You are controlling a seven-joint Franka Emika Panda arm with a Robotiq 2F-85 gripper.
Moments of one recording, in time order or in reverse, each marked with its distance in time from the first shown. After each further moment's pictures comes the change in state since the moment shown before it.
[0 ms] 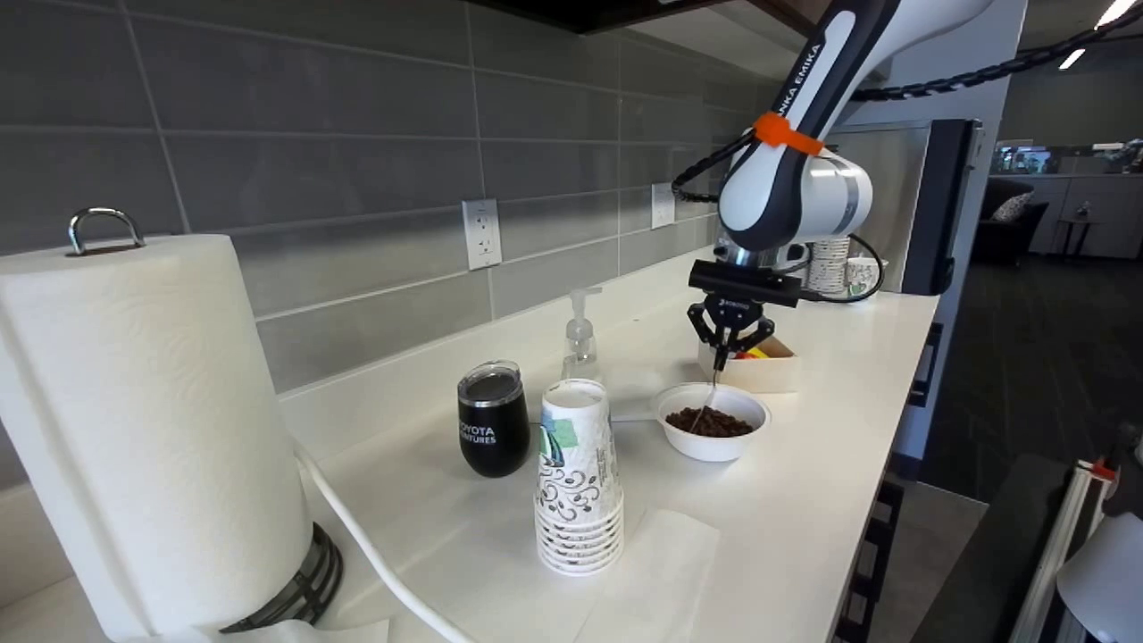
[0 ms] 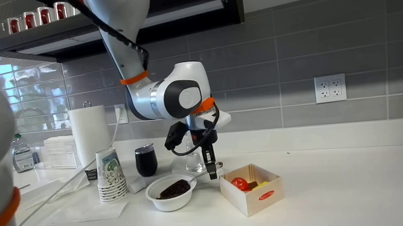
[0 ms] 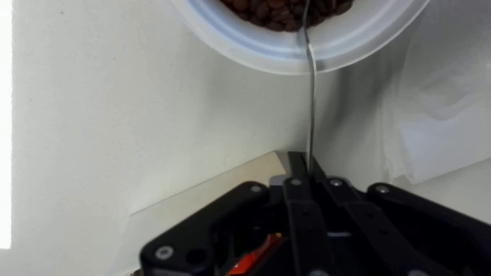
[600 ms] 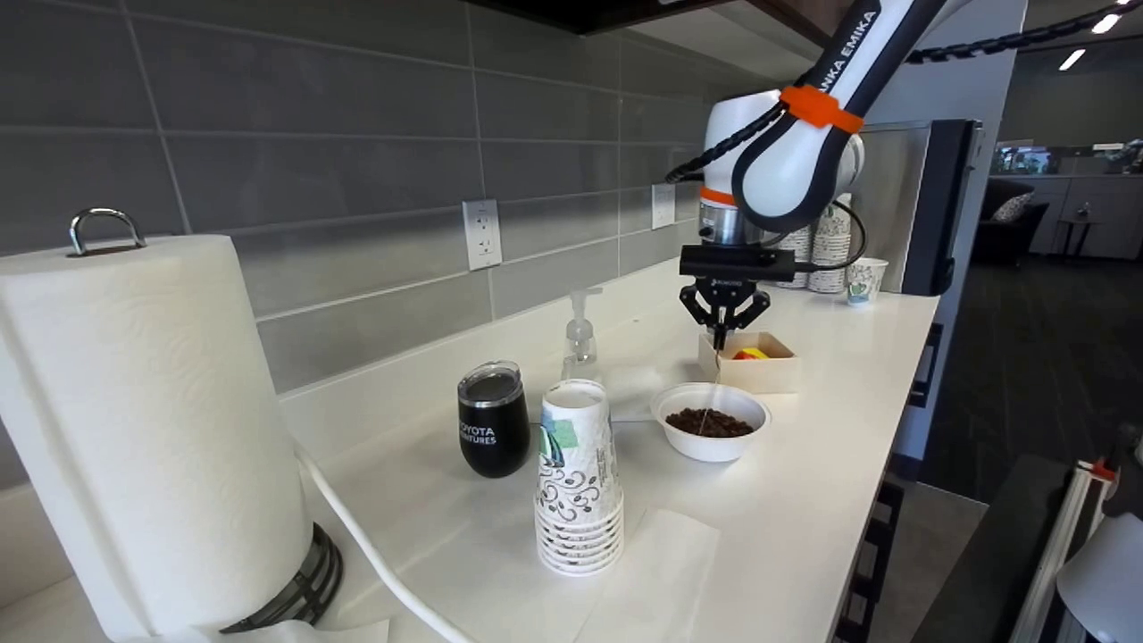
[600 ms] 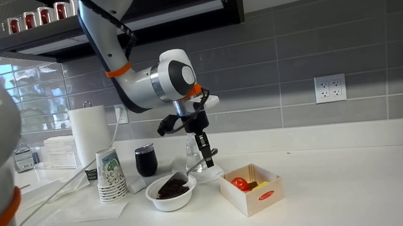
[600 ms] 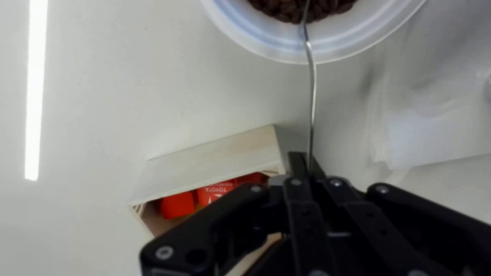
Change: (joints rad) arm 0.044 -0.105 -0.018 0.030 -0.427 -0.174 0.312
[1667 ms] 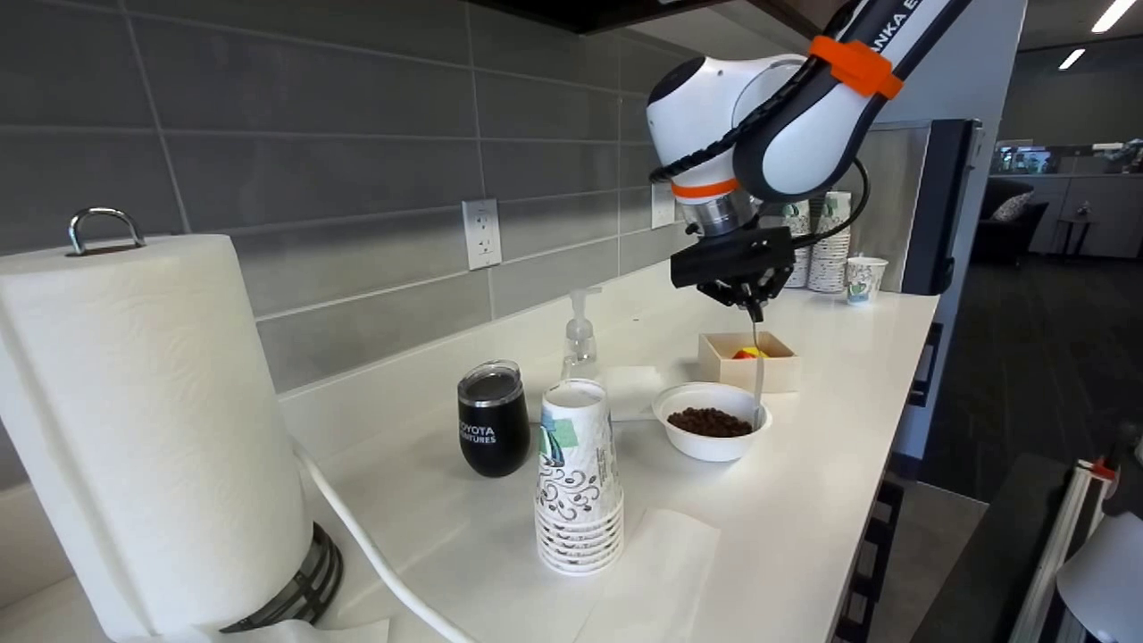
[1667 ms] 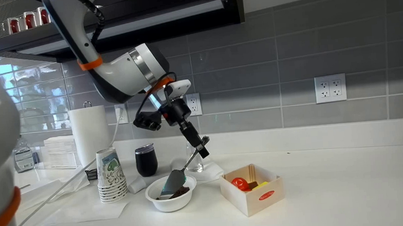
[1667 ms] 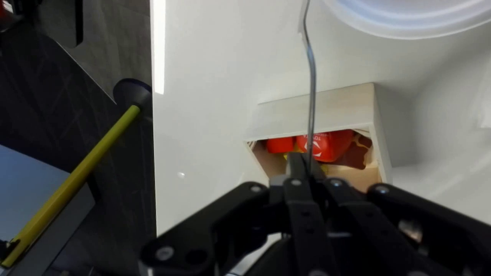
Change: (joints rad) arm -0.006 -0.106 0.191 0.046 -0.375 -0.497 0.464
